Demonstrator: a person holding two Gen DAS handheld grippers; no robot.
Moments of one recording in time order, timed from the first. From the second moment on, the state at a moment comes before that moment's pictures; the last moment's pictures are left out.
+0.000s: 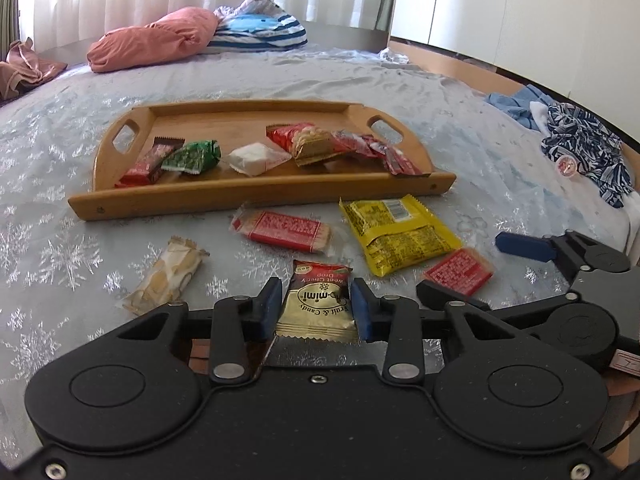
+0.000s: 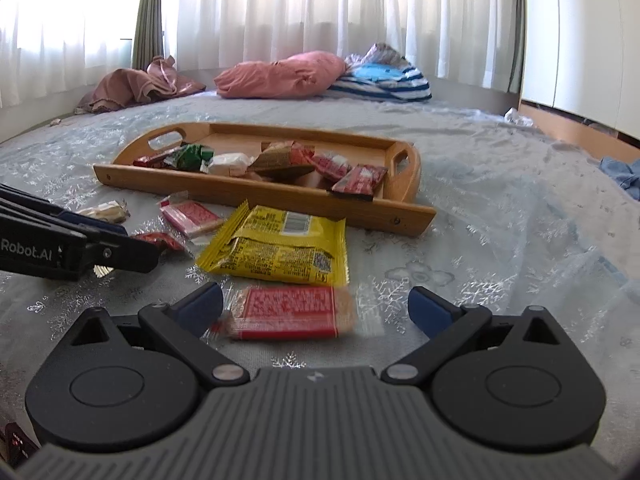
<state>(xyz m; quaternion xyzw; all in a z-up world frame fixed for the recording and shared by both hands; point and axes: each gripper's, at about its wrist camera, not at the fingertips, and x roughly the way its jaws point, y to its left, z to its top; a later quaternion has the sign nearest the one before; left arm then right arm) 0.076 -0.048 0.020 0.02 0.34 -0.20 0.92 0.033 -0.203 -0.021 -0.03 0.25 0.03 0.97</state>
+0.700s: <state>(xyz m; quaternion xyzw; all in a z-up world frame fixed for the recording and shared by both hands) 0.071 -0.046 0.022 0.01 0.33 -0.19 0.92 0.032 -0.196 -0.009 -0.02 0.29 0.05 0.96</state>
